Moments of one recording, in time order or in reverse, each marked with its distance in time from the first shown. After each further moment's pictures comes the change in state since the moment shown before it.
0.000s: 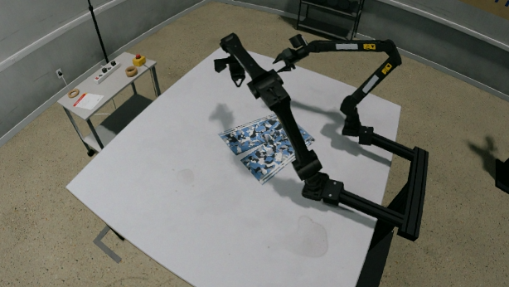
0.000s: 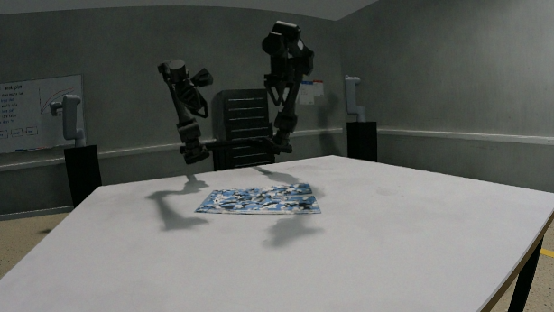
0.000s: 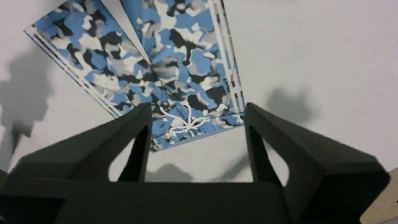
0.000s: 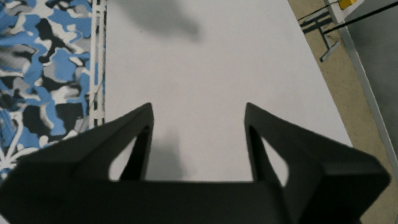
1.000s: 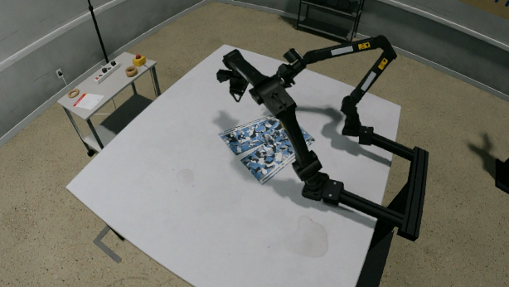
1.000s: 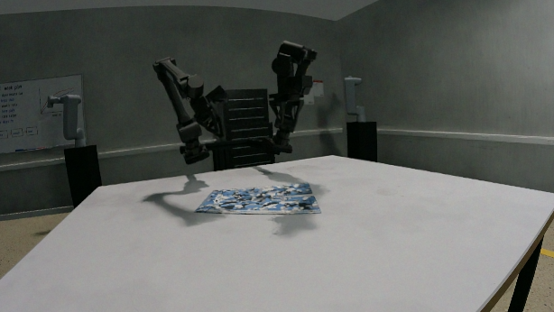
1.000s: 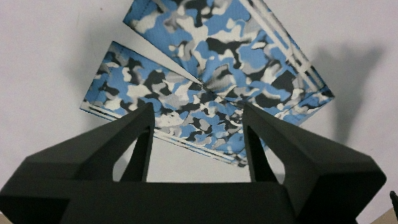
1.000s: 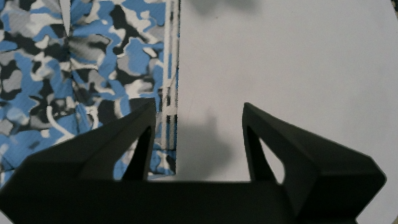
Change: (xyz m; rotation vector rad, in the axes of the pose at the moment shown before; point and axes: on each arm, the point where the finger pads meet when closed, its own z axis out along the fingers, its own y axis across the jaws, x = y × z) left arm 0.000 0.046 0.059 0.009 -0.010 0.515; right arm 0.006 0.094 0.043 -0.191 0.093 0.068
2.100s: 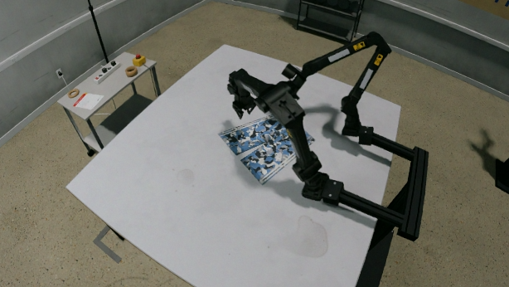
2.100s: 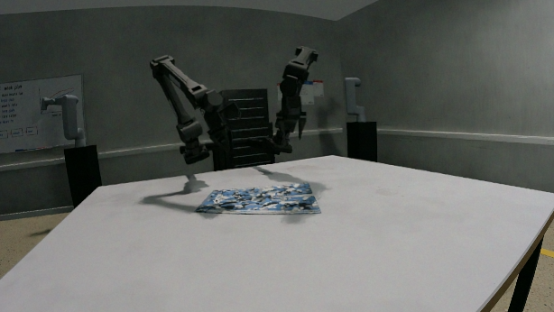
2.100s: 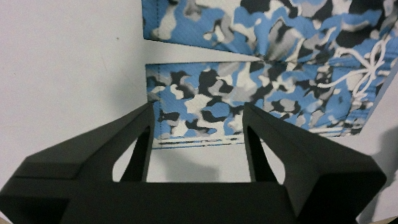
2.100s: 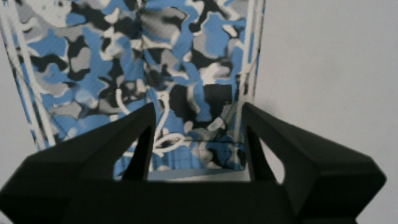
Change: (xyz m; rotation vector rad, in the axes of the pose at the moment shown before) left arm 0.041 0.050 0.063 0.007 -0.023 0.562; right arm 0.015 0.093 0.037 -0.158 0.137 0.022
